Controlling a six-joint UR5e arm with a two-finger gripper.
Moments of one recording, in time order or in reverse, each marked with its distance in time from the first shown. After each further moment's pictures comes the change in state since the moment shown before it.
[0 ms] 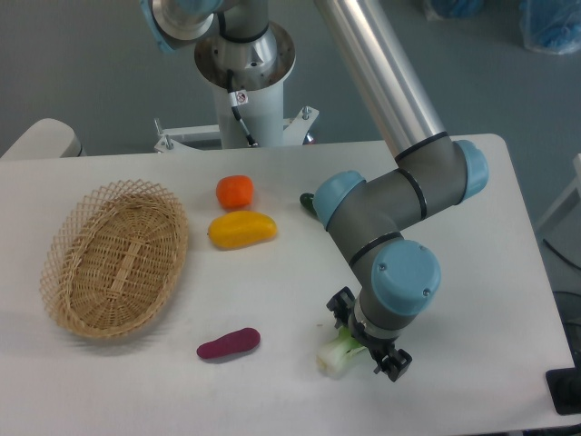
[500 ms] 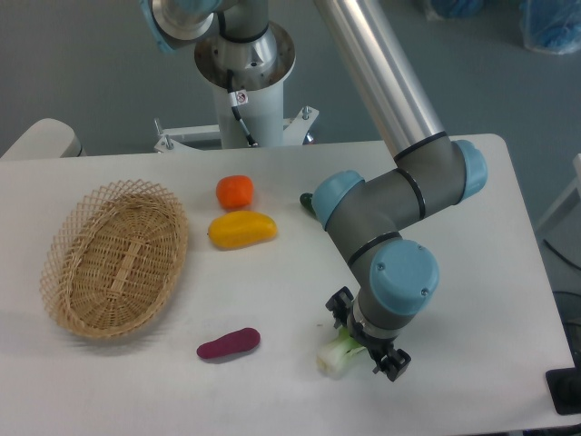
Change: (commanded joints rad) arm -0.003 0.008 -0.034 0.055 0.000 -0.017
